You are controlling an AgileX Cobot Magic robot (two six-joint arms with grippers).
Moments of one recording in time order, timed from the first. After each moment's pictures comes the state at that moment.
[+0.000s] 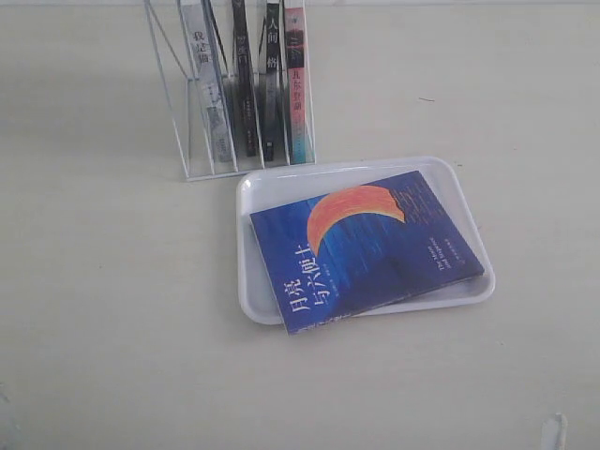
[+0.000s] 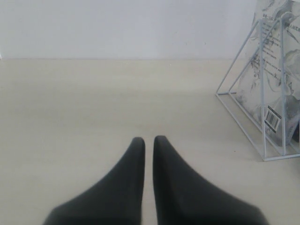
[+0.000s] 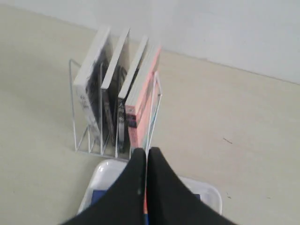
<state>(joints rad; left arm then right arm) 0.00 0.00 0.00 0.07 0.31 -0.08 1.14 1.12 -1.27 -0.70 1.04 0.89</state>
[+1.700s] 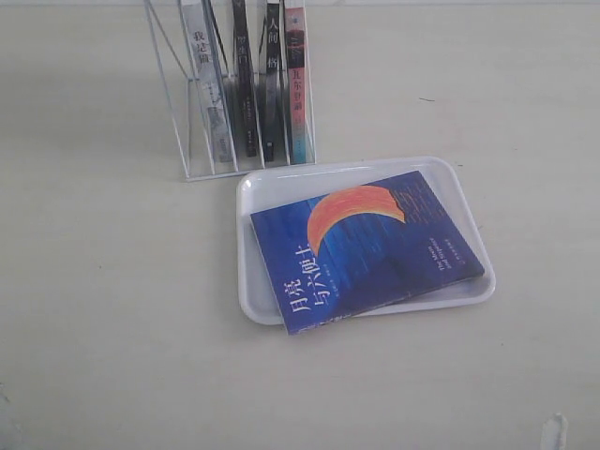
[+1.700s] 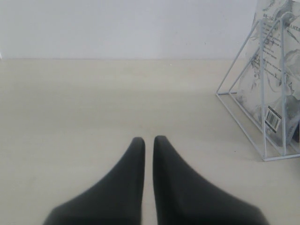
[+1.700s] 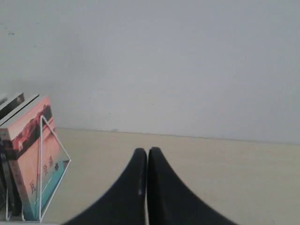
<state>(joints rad) 0.00 0.00 0.00 0.07 0.31 -0.08 0.29 0.15 -0.35 -0.29 0.33 0.31</state>
